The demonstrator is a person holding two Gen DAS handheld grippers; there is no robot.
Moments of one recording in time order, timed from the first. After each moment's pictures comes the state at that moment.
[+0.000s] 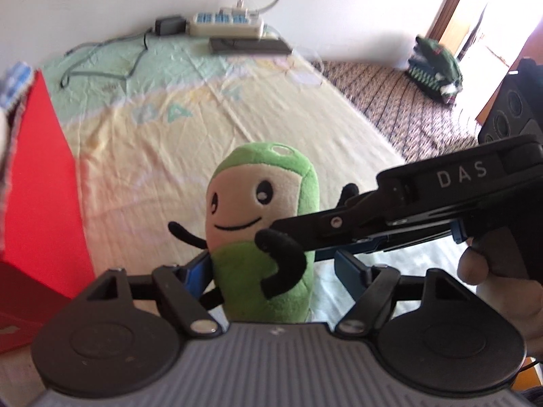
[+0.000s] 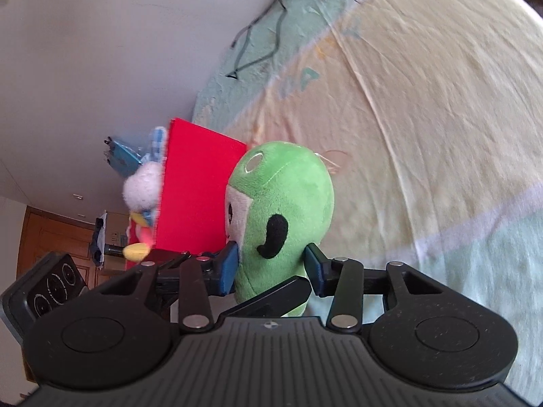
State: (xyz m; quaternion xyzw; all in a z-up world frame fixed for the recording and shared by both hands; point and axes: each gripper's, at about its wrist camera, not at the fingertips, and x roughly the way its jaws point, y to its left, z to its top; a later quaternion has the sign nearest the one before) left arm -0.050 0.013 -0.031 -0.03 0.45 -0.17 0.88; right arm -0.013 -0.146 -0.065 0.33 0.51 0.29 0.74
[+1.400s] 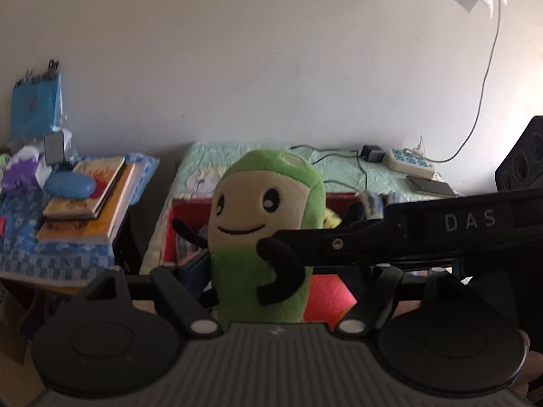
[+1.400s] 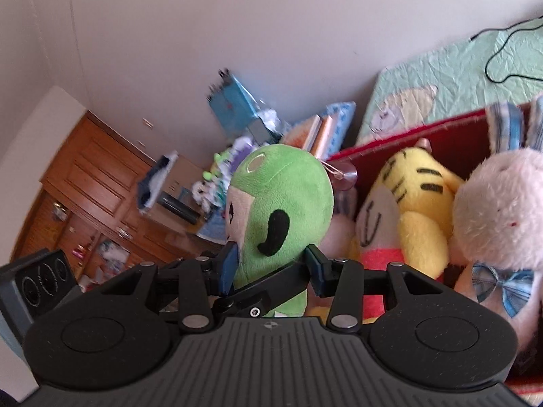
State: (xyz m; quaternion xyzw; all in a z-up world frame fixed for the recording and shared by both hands) left arm -0.126 0.309 0.058 -0.08 0.31 0.04 0.95; right arm -0.005 0.183 0.018 0.22 0.42 0.47 0.75
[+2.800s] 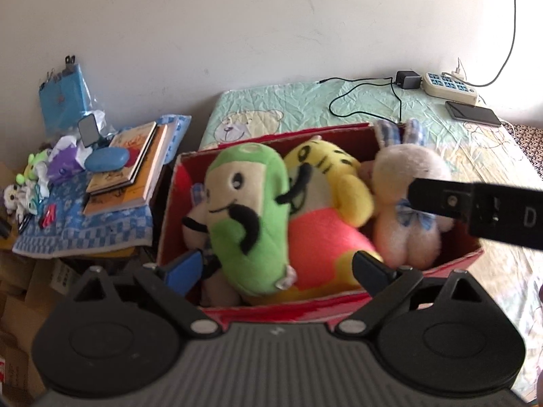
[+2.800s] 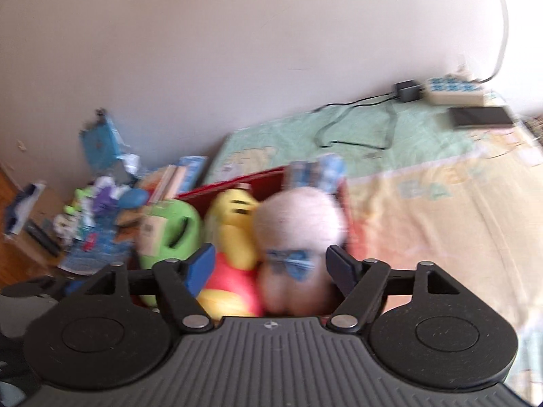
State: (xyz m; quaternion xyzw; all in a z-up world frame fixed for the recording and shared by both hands) left arm -0.109 0.240 0.057 0.01 0.43 0.13 0.89; right arm -0.059 0.092 0.056 0.11 0.37 0.21 0.90
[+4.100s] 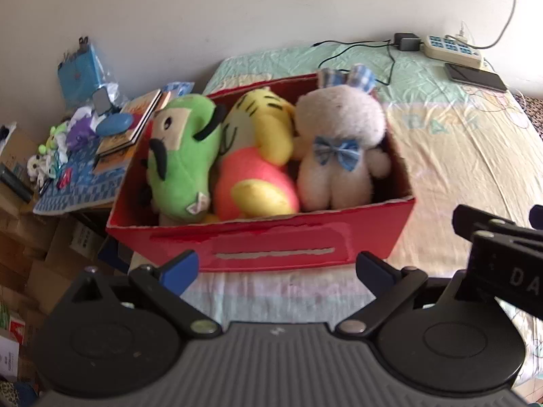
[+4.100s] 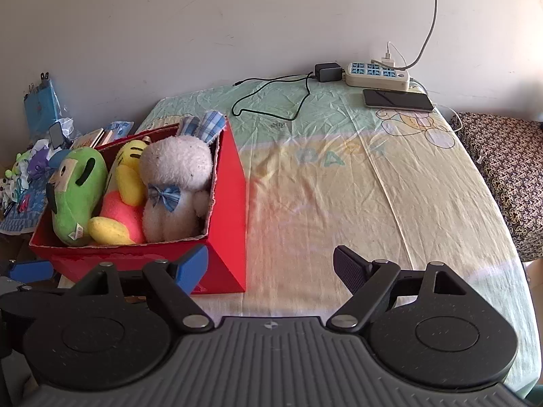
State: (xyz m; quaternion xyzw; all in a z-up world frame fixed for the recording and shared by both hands) left arm -0.116 0.143 0.034 0.02 0.48 0.19 0.86; right arm -0.085 0.035 0.033 0.03 0.41 0.13 0.90
